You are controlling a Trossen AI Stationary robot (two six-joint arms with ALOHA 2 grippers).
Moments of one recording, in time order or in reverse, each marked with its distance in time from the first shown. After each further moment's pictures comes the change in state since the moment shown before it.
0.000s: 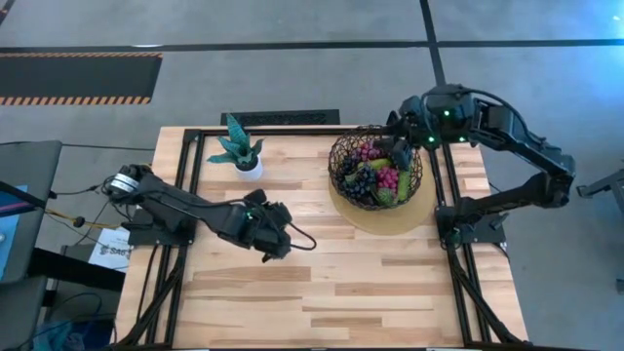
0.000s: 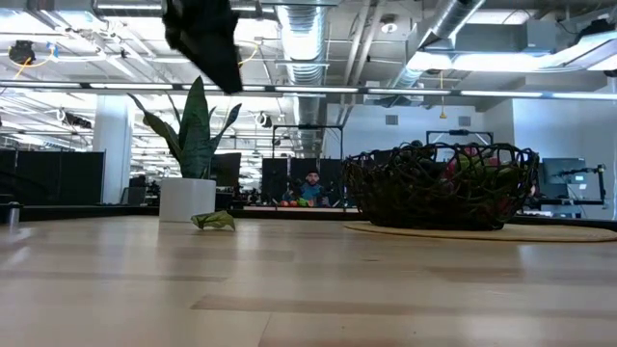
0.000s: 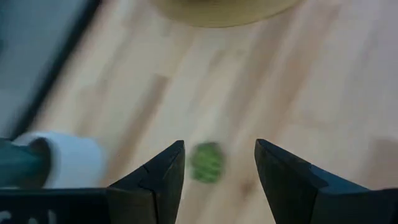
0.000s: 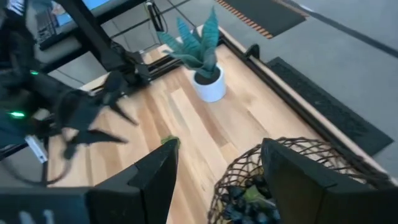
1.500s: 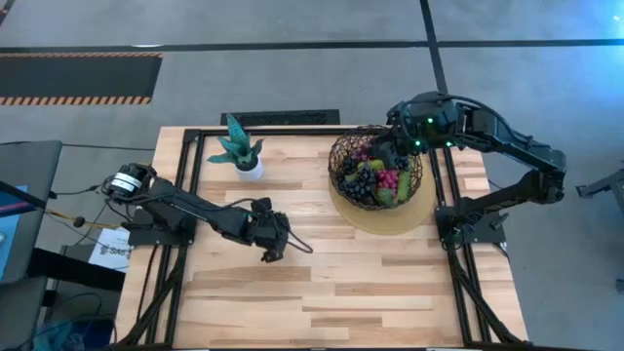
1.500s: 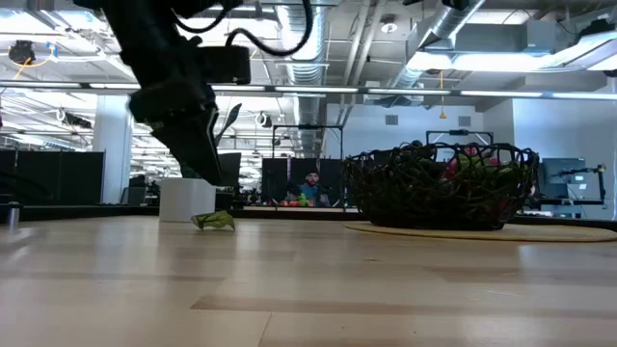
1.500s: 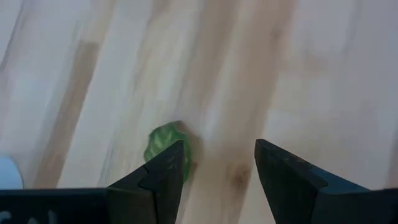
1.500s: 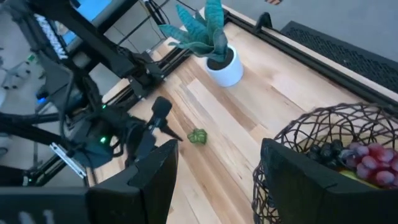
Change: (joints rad) left arm 0.061 -0.002 -0.363 0.432 0.180 0.241; right arm 0.059 0.061 -0.001 0.012 -0.002 0.261
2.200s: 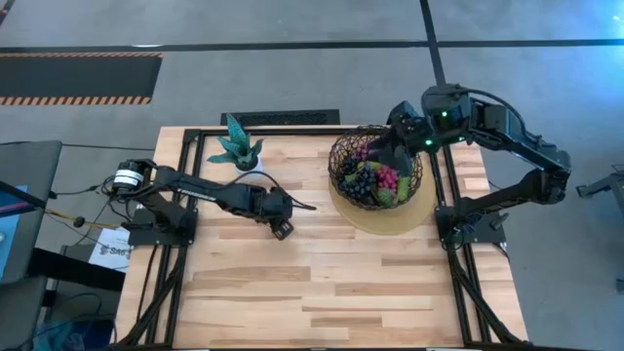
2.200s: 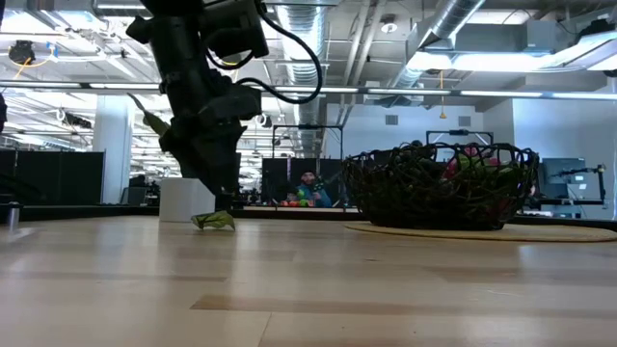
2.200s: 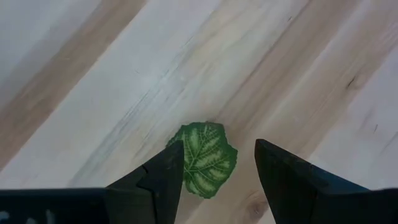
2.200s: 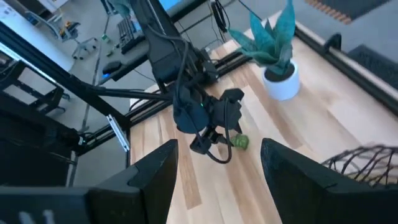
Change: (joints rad) left arm 0.232 0.000 0.001 -0.010 0.206 -0.275; right arm 0.005 -0.011 0.064 0.041 -0.212 -0.145
